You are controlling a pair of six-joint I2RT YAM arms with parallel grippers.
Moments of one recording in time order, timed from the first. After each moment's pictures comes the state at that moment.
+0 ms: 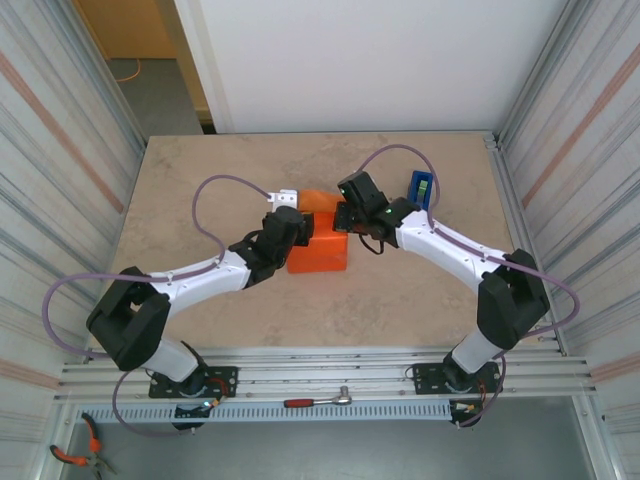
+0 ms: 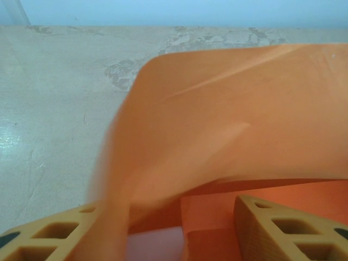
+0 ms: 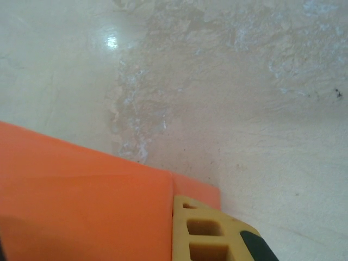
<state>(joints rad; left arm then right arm) -0.77 1.49 0.86 0.09 -0.50 -0.39 0.69 1.60 1.25 -0.52 0.16 0.67</state>
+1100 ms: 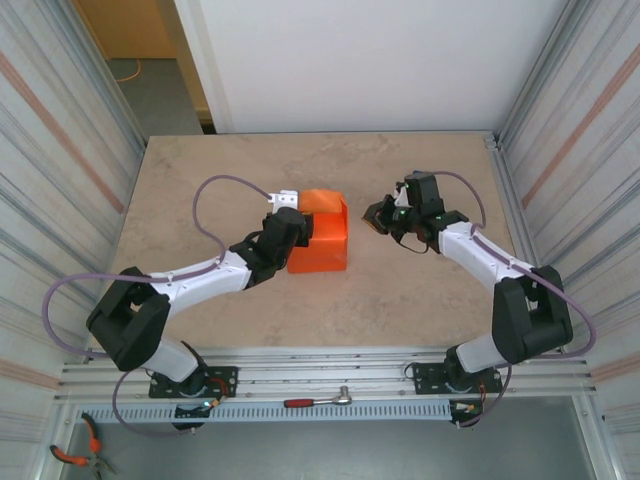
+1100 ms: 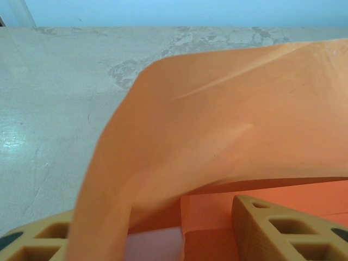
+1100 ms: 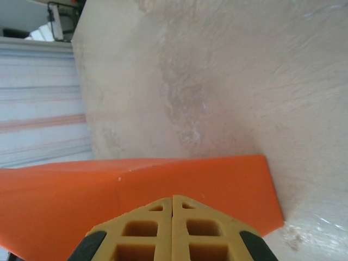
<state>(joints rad) -0.78 1.49 0.86 0.08 -0.52 -0.39 0.34 1.47 0.95 -0.19 -0.48 1.01</state>
